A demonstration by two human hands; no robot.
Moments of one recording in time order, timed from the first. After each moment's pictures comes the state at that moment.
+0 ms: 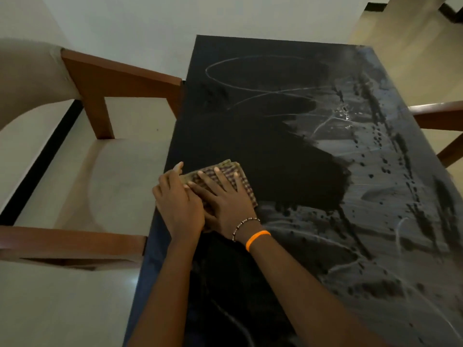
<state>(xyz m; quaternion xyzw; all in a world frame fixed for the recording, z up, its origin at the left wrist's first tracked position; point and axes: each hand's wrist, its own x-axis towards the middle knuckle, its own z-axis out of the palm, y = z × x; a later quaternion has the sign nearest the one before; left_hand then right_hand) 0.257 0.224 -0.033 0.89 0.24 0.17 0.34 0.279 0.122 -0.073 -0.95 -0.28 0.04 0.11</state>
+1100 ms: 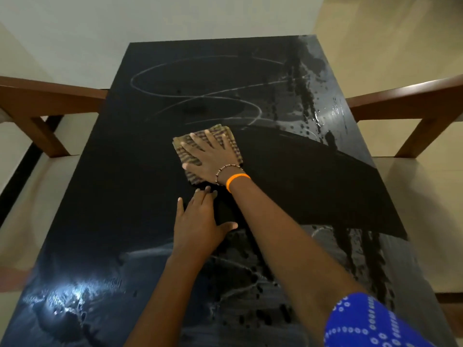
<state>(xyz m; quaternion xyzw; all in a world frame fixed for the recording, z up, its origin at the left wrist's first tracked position) 0.276 0.020 -0.051 0.98 -0.01 -0.07 0.16 0.422 -0.045 -0.073 -0.96 -0.25 0.10 0.10</state>
